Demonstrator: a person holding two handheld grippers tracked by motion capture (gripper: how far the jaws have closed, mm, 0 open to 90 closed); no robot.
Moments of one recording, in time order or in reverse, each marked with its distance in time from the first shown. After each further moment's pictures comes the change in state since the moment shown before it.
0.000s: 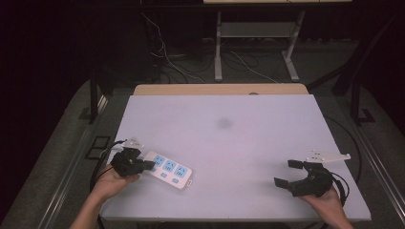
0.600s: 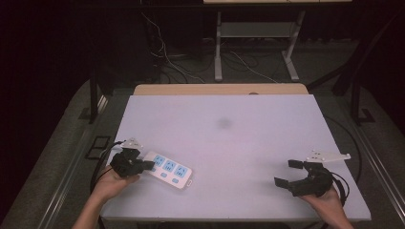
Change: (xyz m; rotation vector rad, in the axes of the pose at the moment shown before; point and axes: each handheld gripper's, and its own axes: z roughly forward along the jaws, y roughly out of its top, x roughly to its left) left arm -0.001 -0.003 0.000 -0.018 0.023 -0.014; right arm -0.001 0.000 -0.001 0.001 -0.002 0.006
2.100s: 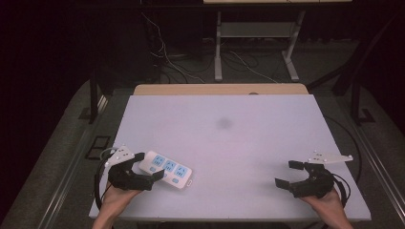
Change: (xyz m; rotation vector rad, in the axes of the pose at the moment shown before) left arm -0.048 -0.018 -0.020 -0.388 0.008 -0.062; right arm 0.003 -0.002 -0.003 -0.017 0.013 0.007
